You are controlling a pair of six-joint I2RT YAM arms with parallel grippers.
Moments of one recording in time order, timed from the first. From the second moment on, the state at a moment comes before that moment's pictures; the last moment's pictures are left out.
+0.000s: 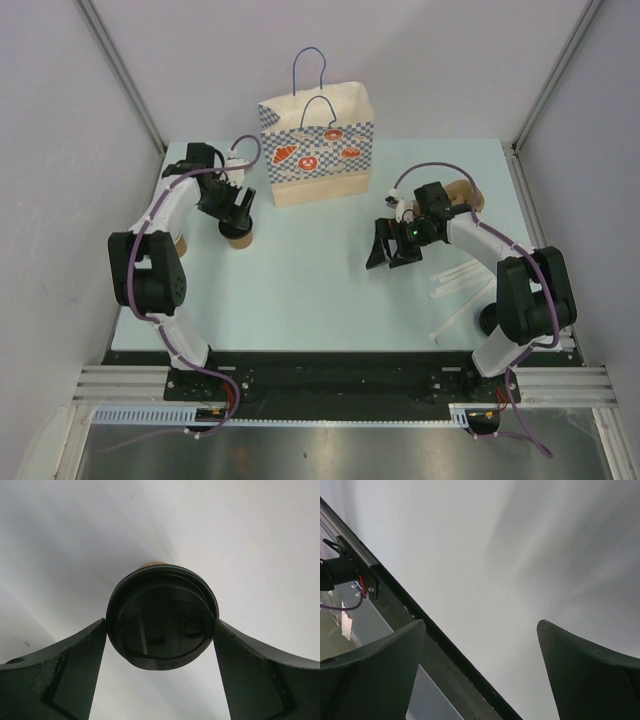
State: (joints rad) left arm -0.01 1.81 1.49 -0.84 0.27 0.43; right arm 0.30 1.63 1.09 -0.58 -0.69 0.12
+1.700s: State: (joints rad) left arm -0.01 1.10 1.25 -0.61 0.71 0.10; right arm 0.06 1.66 1.46 -0.86 0.07 -0.50
